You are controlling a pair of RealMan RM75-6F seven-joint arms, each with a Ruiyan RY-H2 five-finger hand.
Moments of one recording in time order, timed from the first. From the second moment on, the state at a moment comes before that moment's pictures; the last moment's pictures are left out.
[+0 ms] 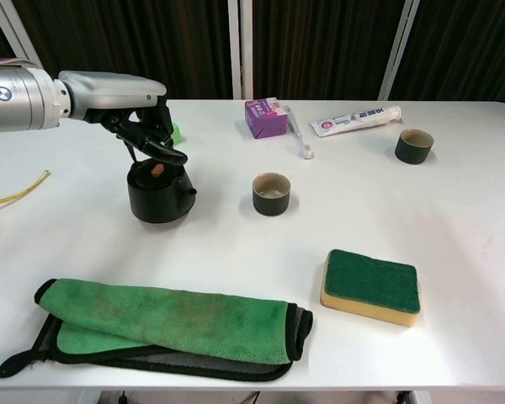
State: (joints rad) left arm -0.94 -1.45 -0.08 -1.31 1.37 0.71 -0.08; right arm 0.31 -1.14 0.14 -1.57 -1.45 1.33 0.01
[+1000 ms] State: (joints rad) left arm -0.85 -1.64 -0.18 -1.18 1.35 1.02 0.04; right arm 0.32 -1.14 0.14 -1.57 -1.45 1.33 -0.01
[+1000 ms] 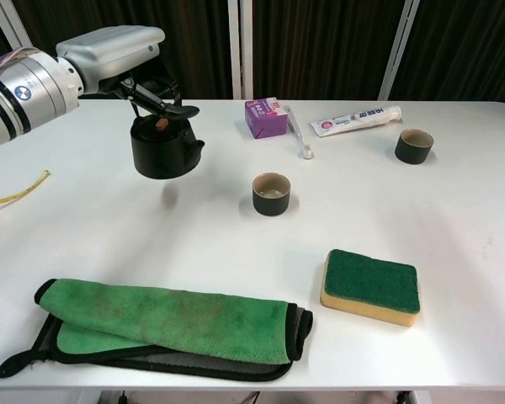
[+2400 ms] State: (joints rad) left arm -0.84 -1.69 -0.21 -1.14 1.38 1.08 0.00; right arm 0.32 -1.16 0.13 -1.56 -1.44 1.32 -0.03
